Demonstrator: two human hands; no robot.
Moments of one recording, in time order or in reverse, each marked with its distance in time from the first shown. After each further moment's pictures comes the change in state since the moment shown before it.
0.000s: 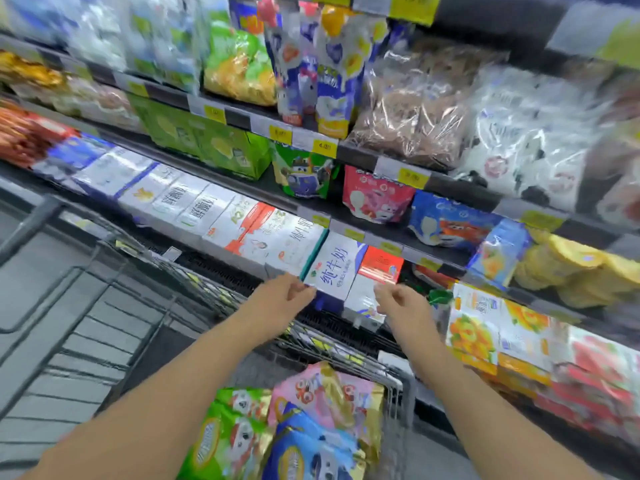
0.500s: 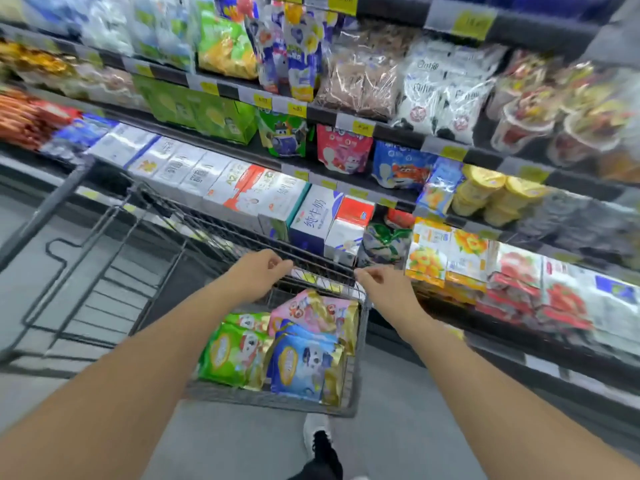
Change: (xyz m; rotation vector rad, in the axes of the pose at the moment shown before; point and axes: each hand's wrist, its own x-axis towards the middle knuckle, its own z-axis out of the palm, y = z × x) left_hand -0.161 0.011 0.023 0.148 -0.025 -0.027; right_hand -0.172 0.013 -0.060 -0.288 -0.114 -0.023
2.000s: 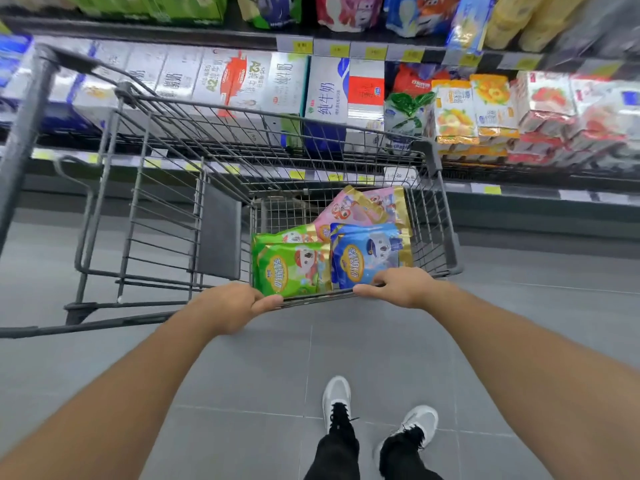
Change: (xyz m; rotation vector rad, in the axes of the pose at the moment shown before) left_hand -0.049 -0.320 0.051 0.592 -0.399 0.331; right_hand -0.098 0.091 0.254 -0.665 -0.440 0.140
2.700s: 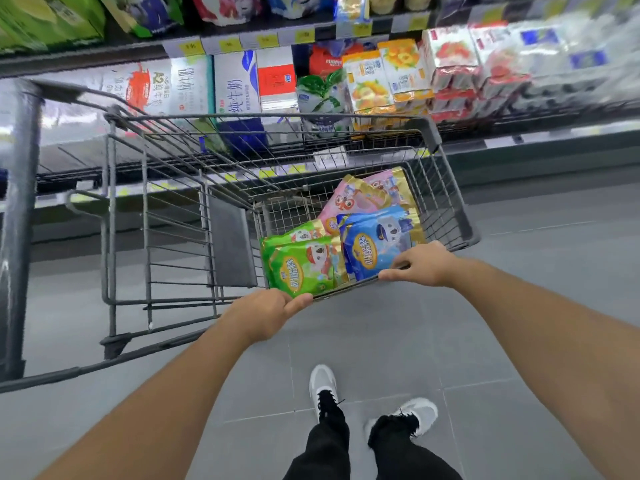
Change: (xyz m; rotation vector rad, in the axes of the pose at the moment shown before) left_hand 0.044 0.174 0.034 0.019 -0.079 0.086; right_hand -0.073 0.174 0.028 -0.009 0.127 0.070
